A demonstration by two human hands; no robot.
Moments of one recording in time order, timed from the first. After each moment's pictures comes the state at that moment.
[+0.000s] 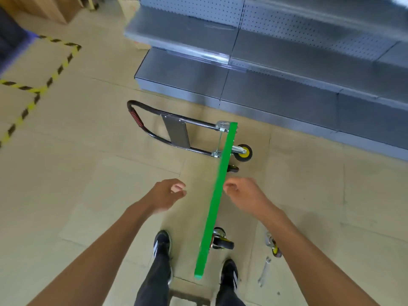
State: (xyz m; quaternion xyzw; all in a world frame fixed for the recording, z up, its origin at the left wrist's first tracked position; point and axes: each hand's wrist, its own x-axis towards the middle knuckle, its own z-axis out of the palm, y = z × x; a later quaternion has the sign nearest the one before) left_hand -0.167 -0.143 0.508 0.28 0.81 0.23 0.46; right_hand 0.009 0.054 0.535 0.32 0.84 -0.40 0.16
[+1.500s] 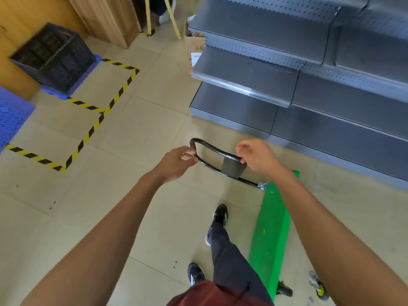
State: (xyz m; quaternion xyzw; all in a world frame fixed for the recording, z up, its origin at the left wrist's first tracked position) left_hand -0.522 -0.201 0.664 0.23 0.82 0.36 0.39; right_hand -0.380 0.030 0.670 0.32 0.83 -0.45 0.06
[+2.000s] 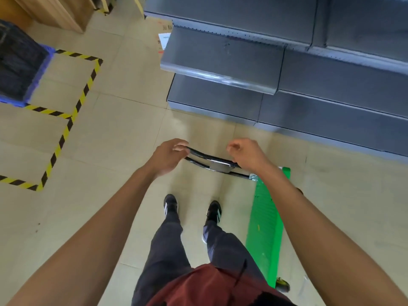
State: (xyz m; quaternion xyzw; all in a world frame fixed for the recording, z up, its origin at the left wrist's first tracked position) left_hand -0.611 -0.063 0.624 0.23 0.80 0.34 0.43; right_hand -0.440 0.133 0.618 0.38 0.80 -0.44 0.10
